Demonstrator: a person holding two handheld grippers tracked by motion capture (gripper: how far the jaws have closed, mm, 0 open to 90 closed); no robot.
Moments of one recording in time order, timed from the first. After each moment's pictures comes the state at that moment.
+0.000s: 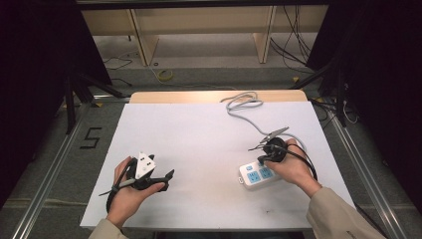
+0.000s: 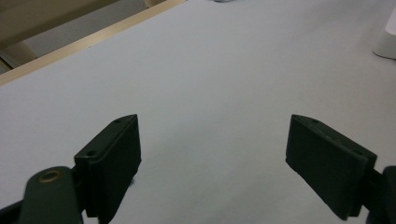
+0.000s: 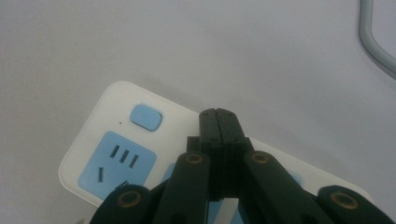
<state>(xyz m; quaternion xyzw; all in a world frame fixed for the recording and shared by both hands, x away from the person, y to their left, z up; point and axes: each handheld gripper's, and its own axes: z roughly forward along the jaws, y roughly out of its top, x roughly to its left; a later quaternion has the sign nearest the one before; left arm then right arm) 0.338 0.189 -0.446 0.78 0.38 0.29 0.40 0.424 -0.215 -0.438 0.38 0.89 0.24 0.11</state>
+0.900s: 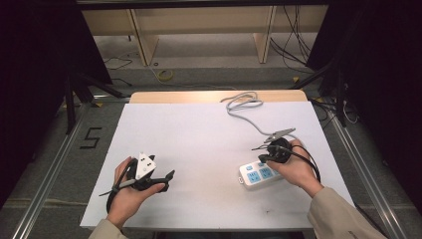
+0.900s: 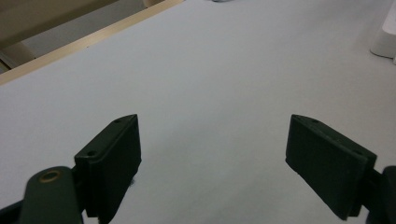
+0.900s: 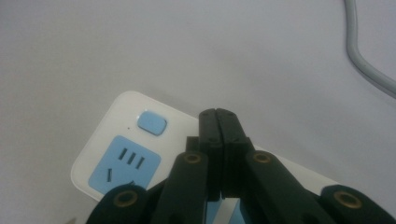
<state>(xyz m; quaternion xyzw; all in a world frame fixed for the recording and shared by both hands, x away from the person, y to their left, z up) 0.337 0.188 -0.447 0.79 0.38 0.29 0.40 0.417 -0.223 -0.432 0.38 0.87 0.28 0.11</state>
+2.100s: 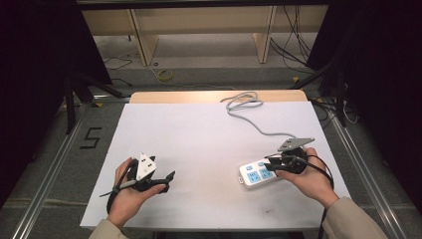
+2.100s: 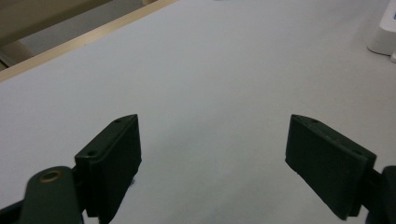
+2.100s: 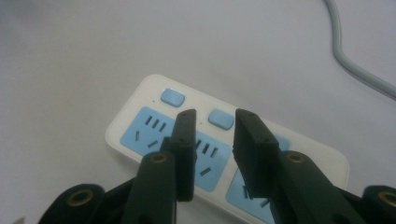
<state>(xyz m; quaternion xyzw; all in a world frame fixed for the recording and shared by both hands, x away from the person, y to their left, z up) 0.336 0.186 -0.448 0.79 0.38 0.29 0.39 0.382 -0.250 -0.425 0.36 0.86 0.34 0.13</state>
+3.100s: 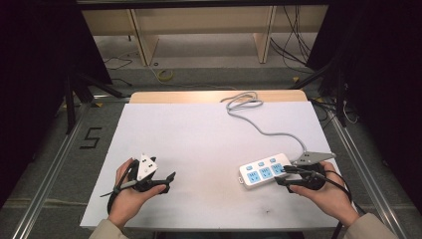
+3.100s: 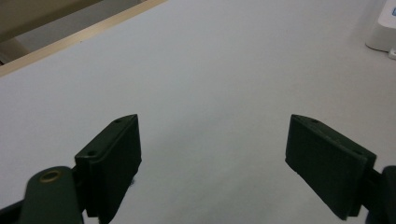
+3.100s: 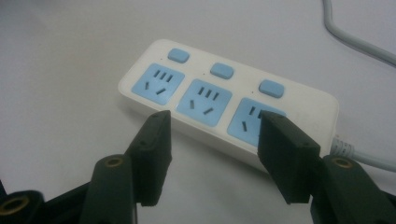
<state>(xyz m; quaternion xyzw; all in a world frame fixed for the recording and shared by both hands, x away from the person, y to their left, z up) 0.335 0.186 -0.449 0.79 0.38 0.28 0.39 0.346 -0.287 -0.435 0.36 0.85 0.36 0.13</state>
